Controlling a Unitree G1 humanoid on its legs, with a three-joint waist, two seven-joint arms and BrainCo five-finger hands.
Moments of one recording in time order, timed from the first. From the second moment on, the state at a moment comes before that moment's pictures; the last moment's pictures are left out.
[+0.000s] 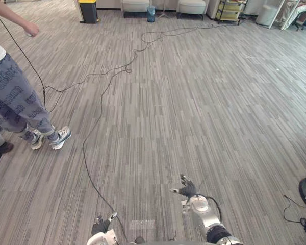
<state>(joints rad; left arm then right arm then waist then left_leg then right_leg) 0.11 0.02 0.28 1.00 -0.26 -0.11 0.15 -0.14 -0.01 0.03 0.97 0.05 -0.07 -0.12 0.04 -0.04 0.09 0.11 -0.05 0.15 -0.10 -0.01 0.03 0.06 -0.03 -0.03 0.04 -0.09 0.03</state>
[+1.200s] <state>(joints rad) 0.10 0.02 0.27 1.01 -0.18 -0.08 0.10 0.02 0.05 -0.40 1.02 0.35 -0.07 -0.13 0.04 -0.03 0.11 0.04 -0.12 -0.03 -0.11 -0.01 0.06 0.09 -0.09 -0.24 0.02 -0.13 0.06</state>
